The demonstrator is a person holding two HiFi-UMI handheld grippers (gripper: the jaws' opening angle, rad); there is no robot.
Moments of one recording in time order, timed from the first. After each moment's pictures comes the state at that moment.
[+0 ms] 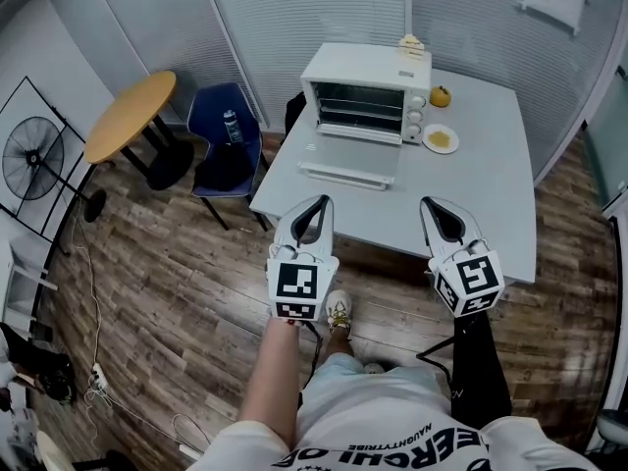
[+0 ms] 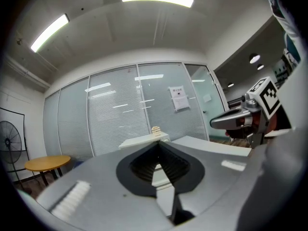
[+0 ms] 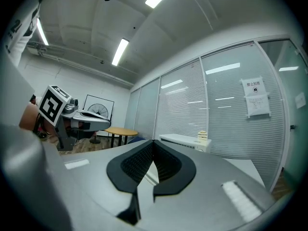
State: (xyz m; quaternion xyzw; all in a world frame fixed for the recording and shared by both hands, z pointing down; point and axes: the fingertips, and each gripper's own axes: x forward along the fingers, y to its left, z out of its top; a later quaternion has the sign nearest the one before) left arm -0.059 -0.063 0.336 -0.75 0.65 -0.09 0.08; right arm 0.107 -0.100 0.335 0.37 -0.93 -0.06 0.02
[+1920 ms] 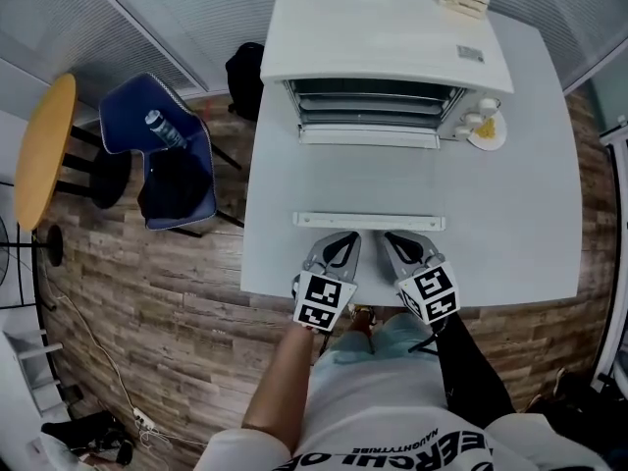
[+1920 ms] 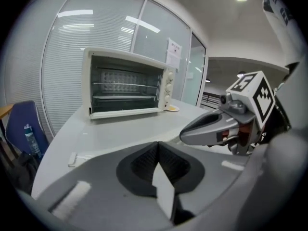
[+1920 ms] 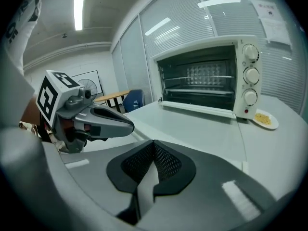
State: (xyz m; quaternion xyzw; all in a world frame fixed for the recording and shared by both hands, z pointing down) left arm -0.146 -0.309 0.635 -0.86 0.43 -0.20 -0.17; right arm -0.089 -0.309 0.633 0.36 -0.89 0.17 0.24
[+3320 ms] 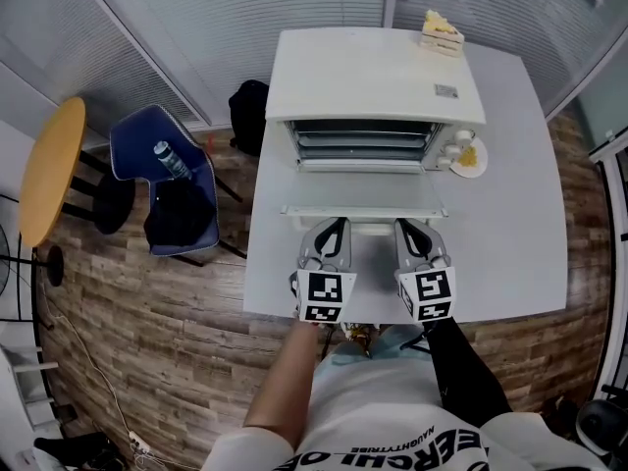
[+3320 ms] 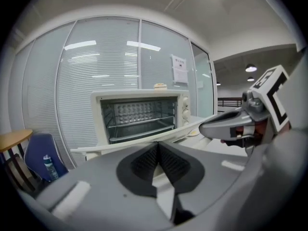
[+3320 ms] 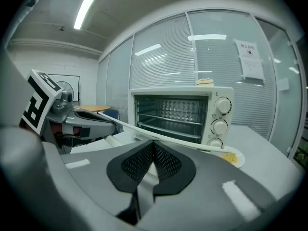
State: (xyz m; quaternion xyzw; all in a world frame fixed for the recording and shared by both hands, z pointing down) left arm -0.162 -0.380 0.543 -0.83 0.53 -0.15 -0.06; right arm -0.054 -0.376 0.535 0.51 -0.85 0.06 0.15
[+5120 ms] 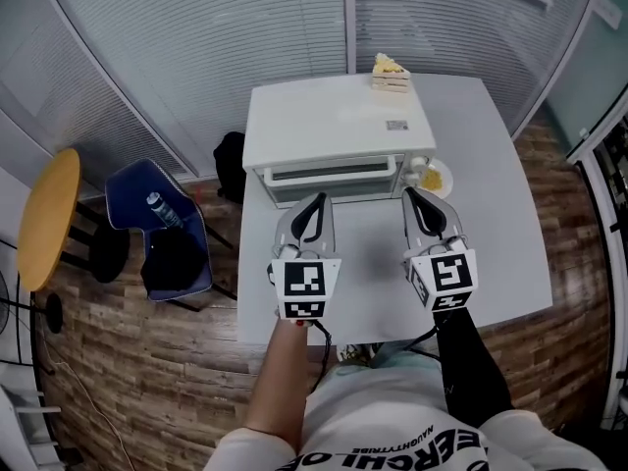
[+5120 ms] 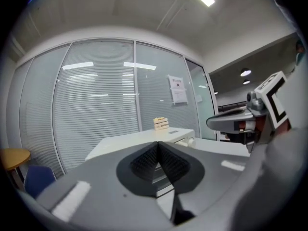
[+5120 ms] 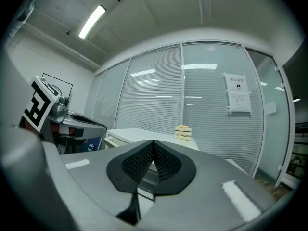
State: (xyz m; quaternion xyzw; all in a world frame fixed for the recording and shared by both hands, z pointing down) left arm -0.137 -0.429 0.381 -0.84 0.53 -0.09 0.03; right arm 0.005 -0.417 0.362 0.56 -0.82 -0.05 0.05
